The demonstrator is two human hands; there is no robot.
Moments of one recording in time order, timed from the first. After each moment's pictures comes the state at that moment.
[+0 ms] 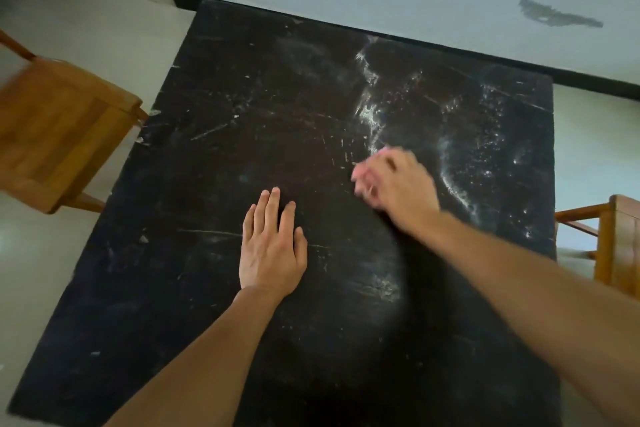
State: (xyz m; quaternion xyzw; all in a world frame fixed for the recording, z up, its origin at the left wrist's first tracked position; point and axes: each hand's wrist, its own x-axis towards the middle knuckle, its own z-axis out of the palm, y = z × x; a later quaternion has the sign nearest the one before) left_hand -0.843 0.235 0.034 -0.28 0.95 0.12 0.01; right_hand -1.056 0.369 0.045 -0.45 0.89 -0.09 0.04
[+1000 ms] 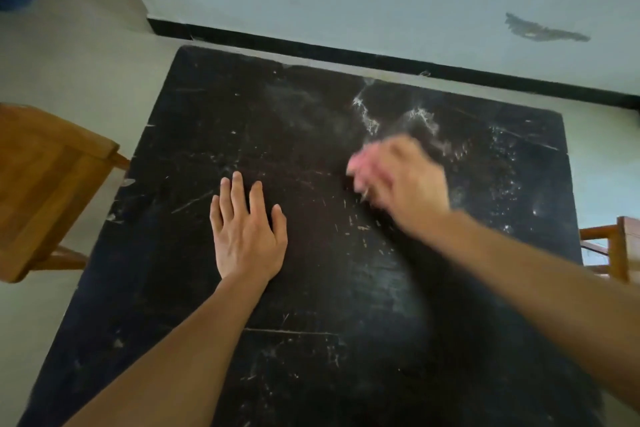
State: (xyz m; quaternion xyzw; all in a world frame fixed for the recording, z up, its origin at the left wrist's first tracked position) left_hand -0.943 0.141 0.036 -0.37 0.92 0.13 0.01; right_hand -1.111 0.309 0.082 -0.40 0.89 -0.22 0.00
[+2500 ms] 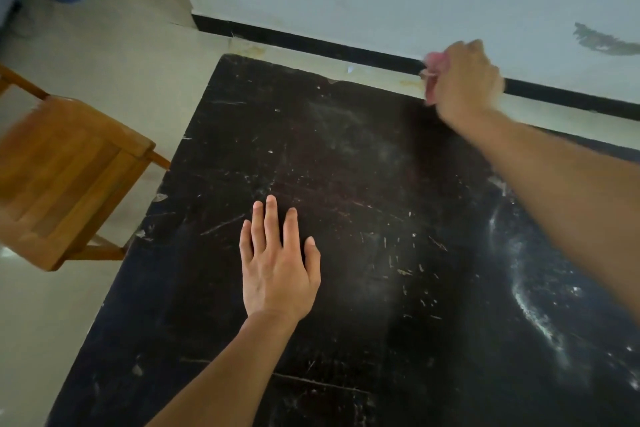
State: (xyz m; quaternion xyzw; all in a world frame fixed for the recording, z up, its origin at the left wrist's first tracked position) left_hand -0.947 0.136 0.026 -0.37 0.93 0.06 0.01; right_hand -1.275 0.187 0.088 -0.18 0.98 -0.09 0.00
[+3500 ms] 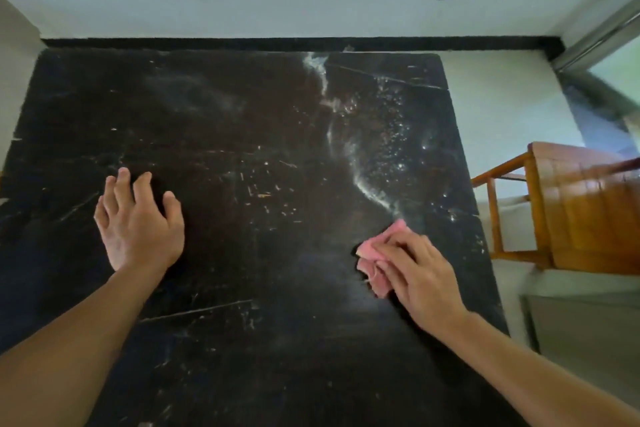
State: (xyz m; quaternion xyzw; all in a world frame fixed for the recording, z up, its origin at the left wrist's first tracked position) left_hand -0.948 0.138 0.037 -0.39 0.92 0.11 0.00; right_hand -1.000 0.519 0.044 -0.34 0.92 -0.19 -0.02
